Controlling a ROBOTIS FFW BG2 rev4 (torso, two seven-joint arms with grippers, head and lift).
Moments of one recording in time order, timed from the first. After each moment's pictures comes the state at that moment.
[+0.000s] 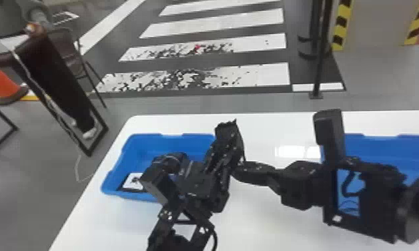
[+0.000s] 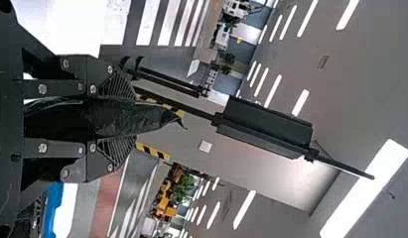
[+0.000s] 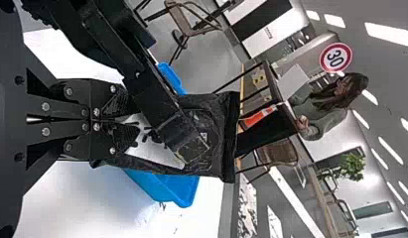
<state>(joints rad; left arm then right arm) 0.42 0.13 -0.13 -1.96 0.41 -0.09 -0.15 -0.15 -0.36 0.52 -1.98 -0.80 0.79 0.25</state>
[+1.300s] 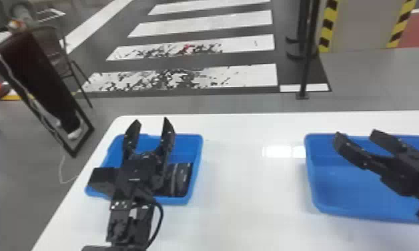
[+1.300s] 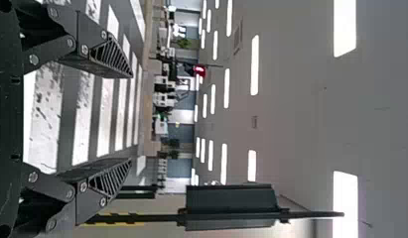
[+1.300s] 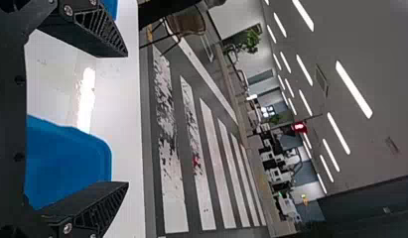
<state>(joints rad) 0.29 0.10 0.06 -1.71 0.16 -0.43 0.02 0.21 -0.26 -0.03 -2.01 -0.56 0.49 0.30</state>
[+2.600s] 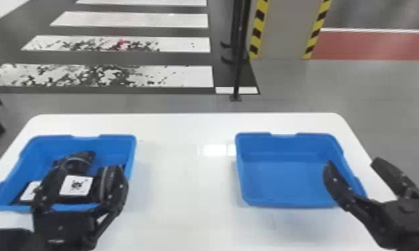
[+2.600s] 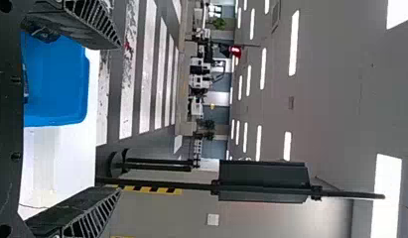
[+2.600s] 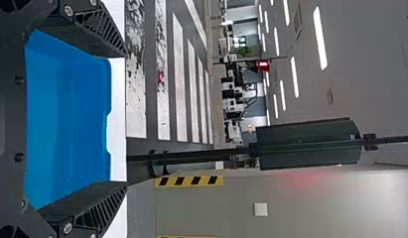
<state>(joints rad) 0.63 0.05 0.02 -2.04 0.09 -0.26 0.00 0.70 -0.15 -0.20 -2.33 -0.31 0.15 0.20</state>
